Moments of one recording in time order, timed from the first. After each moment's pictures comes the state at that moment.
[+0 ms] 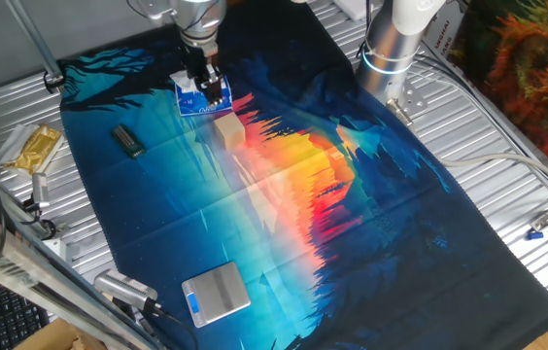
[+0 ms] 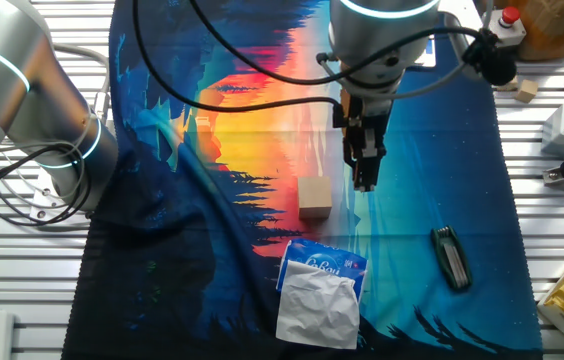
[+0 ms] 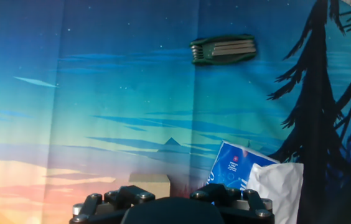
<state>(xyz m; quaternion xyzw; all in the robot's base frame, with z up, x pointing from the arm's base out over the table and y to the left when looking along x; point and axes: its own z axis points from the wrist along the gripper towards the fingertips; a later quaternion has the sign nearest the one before) 0.466 -0.071 0.204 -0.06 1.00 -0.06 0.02</state>
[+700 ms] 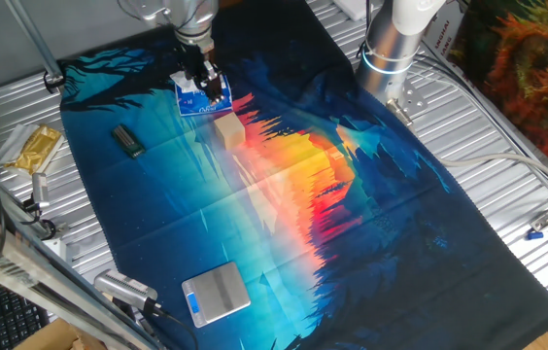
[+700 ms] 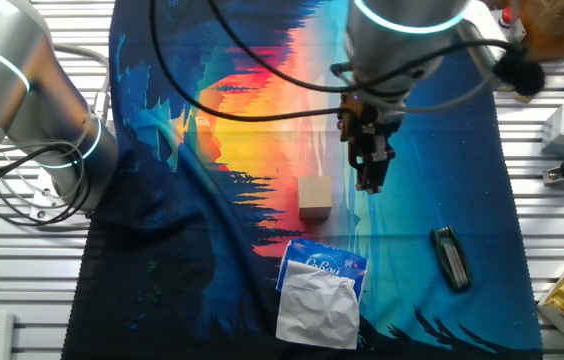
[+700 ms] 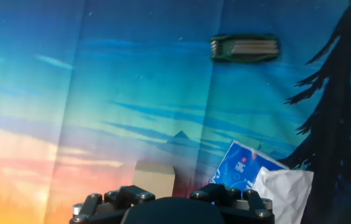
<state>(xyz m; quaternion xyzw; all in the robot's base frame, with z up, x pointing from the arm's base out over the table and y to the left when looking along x) 0.465 -0.071 0.204 -0.11 0.99 -0.03 -0.02</state>
